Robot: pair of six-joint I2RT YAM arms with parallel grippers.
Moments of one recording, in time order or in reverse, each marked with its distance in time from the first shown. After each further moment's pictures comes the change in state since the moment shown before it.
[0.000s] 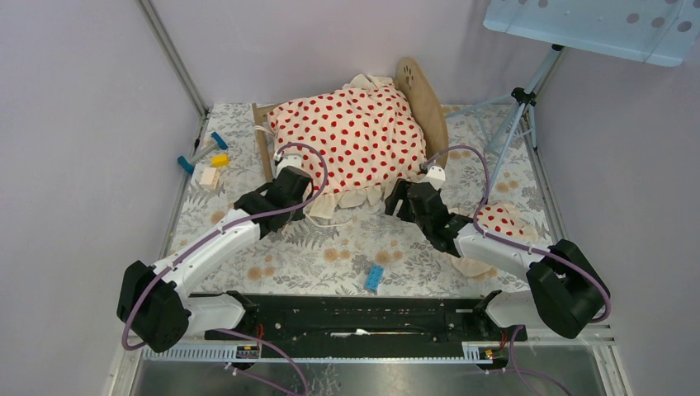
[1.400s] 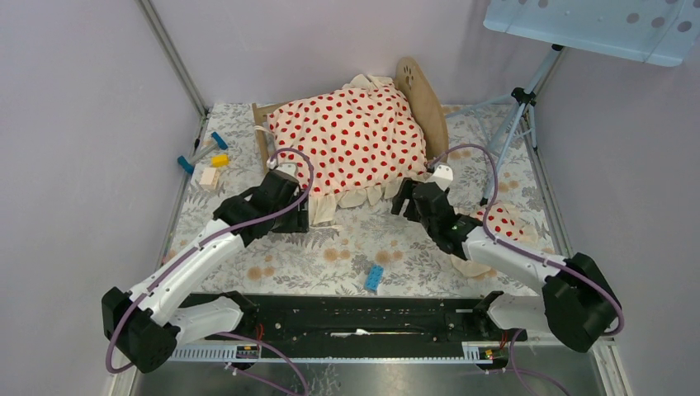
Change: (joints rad) left arm -0.003 -0.136 0.040 -0.220 0.266 -0.036; right arm -0.001 -0.074 -0.005 -0.079 0.043 -0.016
